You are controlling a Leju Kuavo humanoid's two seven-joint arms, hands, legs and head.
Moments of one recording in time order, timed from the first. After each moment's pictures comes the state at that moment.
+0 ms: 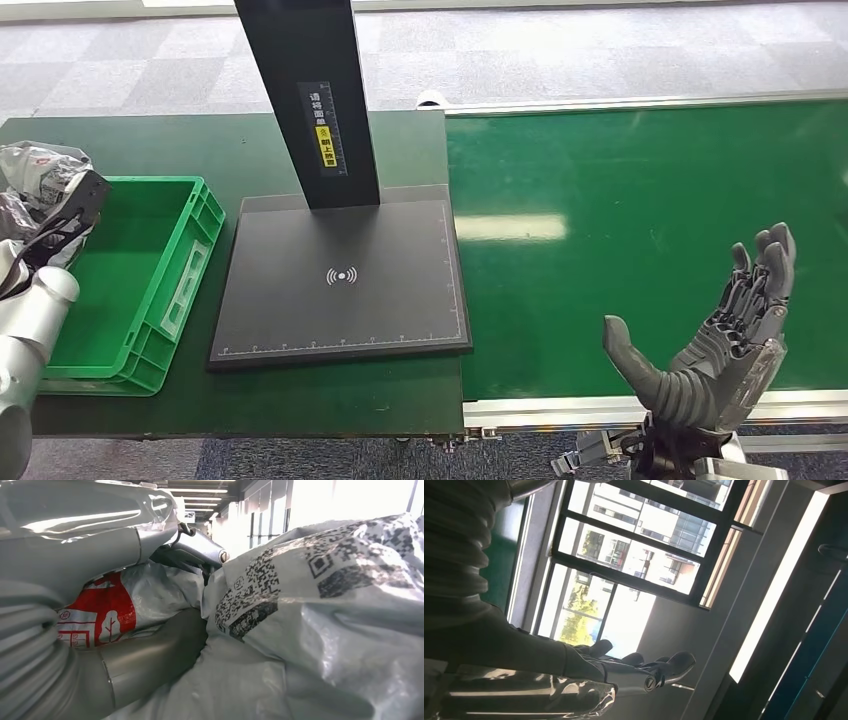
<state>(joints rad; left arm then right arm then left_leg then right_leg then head) -0.88 0.43 0.29 -0.32 -1.22 0.42 0.30 0.08 0.10 0.15 -1.86 0.26 -0.31 -0.53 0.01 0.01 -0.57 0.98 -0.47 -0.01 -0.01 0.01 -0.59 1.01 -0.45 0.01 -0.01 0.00</state>
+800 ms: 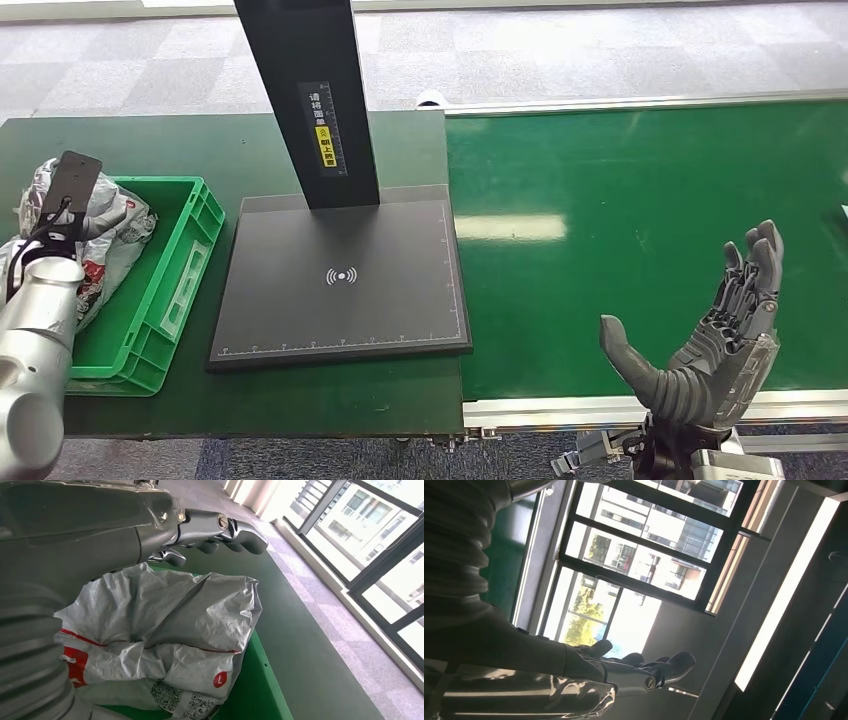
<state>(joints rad) -0.89 0.32 0.52 -0.36 -0.84 0.25 -0.12 0.08 0.13 0.11 -1.86 0.28 -0.25 -0.52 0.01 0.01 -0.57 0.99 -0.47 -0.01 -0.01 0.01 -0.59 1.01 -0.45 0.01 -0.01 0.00</state>
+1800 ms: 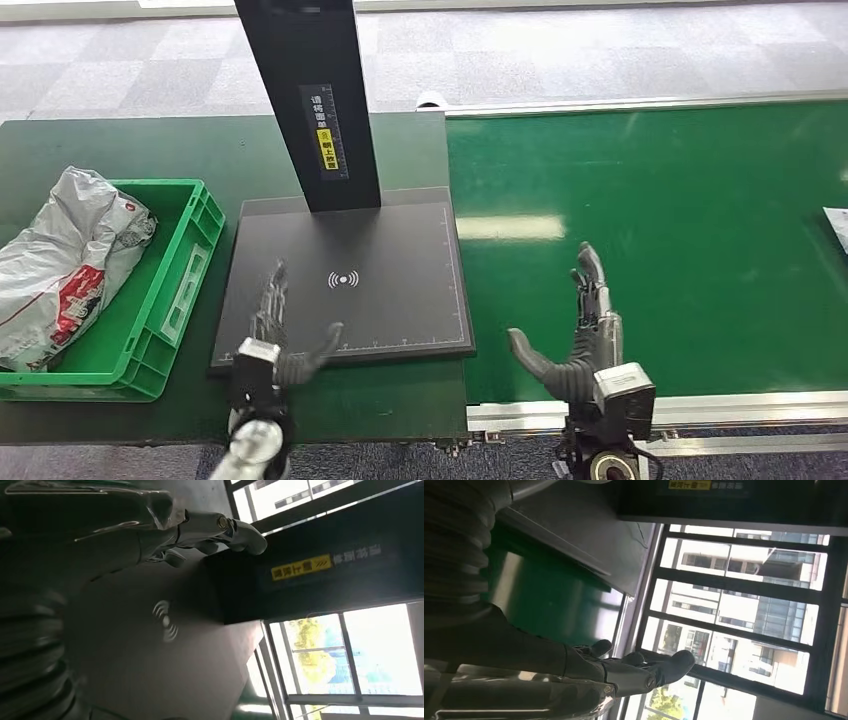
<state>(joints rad) -0.13 -0.10 -0.16 -1.06 -0.11 0.48 -0.63 0.05 0.19 0.16 -1.49 0.20 -0.07 -0.44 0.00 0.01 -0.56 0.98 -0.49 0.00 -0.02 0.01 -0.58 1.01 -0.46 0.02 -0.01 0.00</state>
